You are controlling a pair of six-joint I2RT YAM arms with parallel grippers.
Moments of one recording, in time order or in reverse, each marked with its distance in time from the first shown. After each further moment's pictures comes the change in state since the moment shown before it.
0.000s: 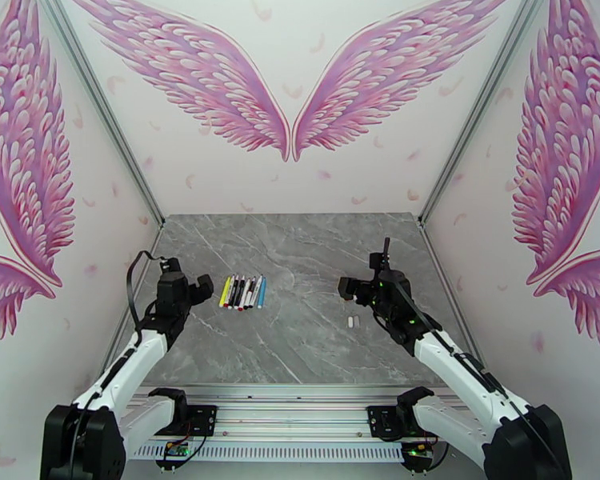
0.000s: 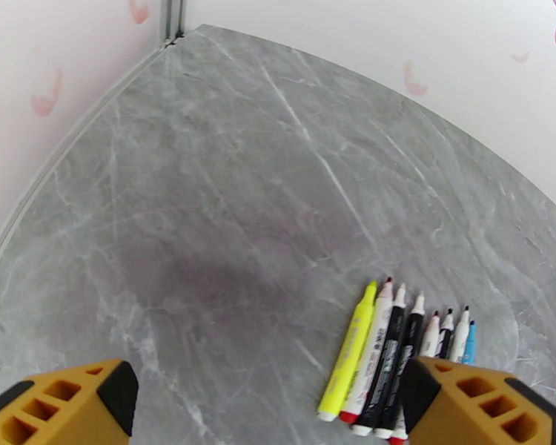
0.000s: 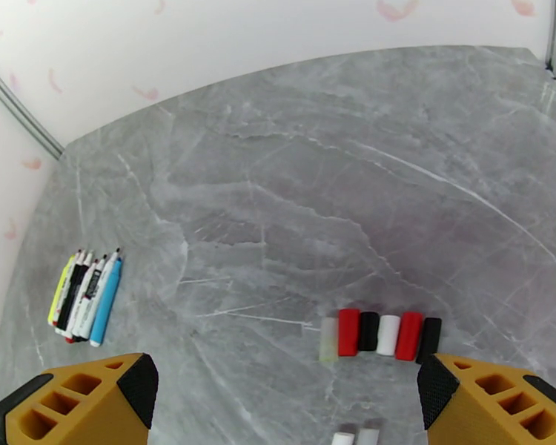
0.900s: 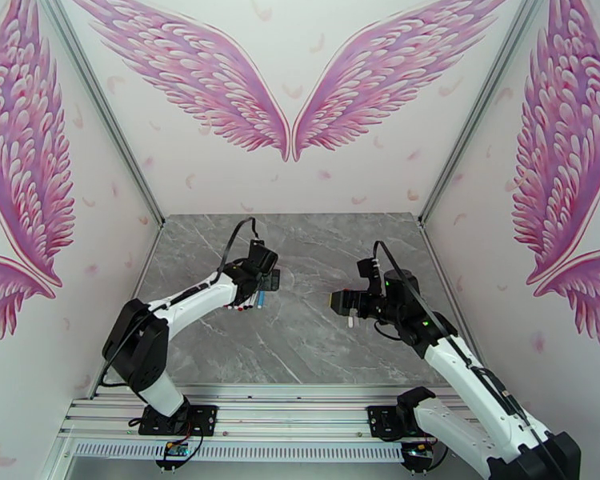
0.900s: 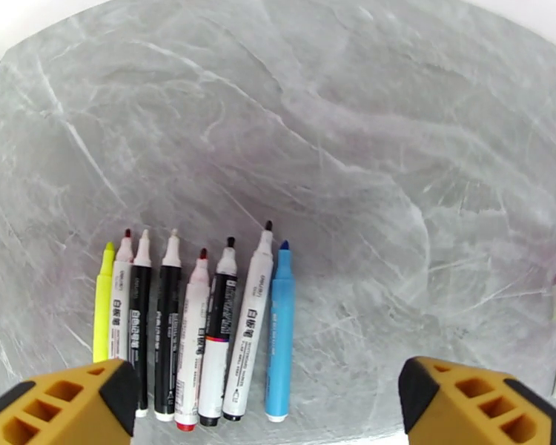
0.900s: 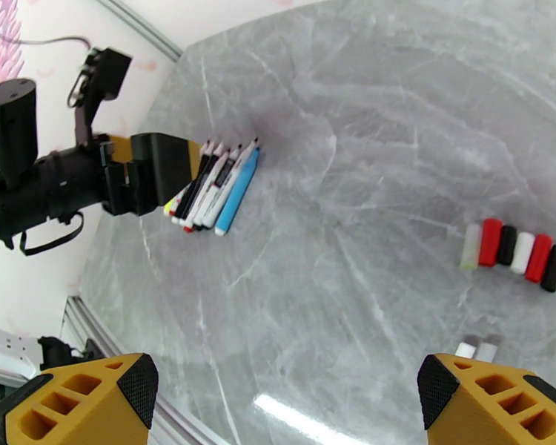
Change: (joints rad) left arm -0.557 0.649 0.712 -0.438 -0.161 -0.109; right arm 0.000 -0.092 0.139 -0.320 -0.426 0.023
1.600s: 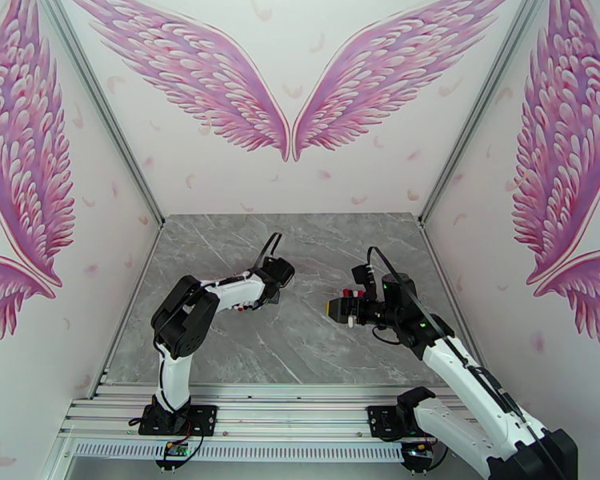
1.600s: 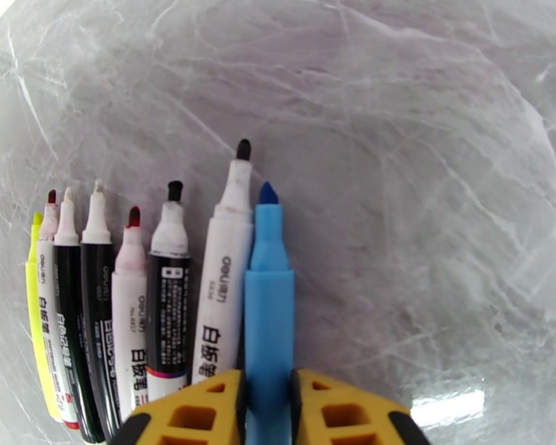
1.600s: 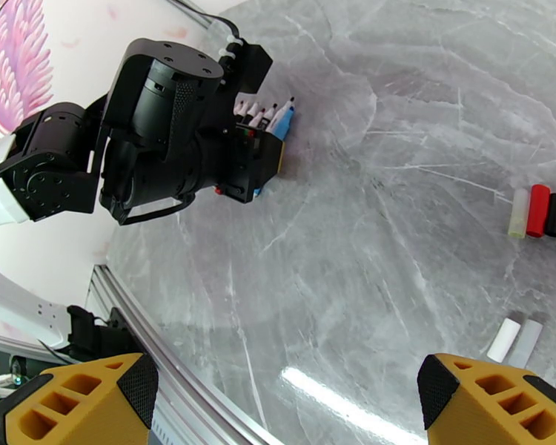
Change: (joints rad) left arm -0.066 0.388 0.133 -0.069 -0.113 0.004; right arm 0.000 0.003 -0.057 -0.009 -0.172 0.008
